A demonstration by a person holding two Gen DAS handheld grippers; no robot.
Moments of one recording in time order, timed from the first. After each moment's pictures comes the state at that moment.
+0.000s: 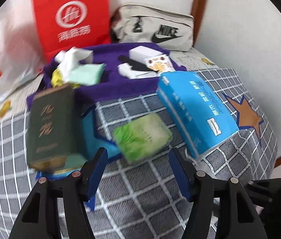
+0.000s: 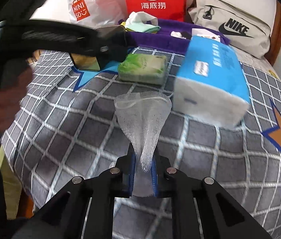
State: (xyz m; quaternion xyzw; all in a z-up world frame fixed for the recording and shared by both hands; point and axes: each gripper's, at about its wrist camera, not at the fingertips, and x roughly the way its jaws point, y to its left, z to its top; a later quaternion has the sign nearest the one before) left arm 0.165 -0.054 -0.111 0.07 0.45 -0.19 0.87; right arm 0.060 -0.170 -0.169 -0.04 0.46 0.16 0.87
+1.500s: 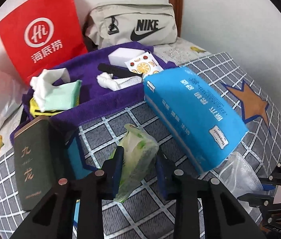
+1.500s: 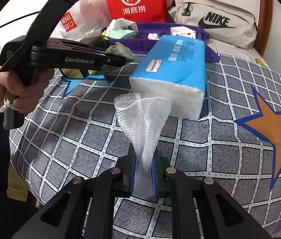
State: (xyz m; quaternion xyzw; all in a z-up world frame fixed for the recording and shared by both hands) left arm 0.190 -0.086 -0.118 0.14 0.43 -0.22 0.86; right arm 0.064 -0.219 -0.156 -0.01 0.46 0.14 0.88
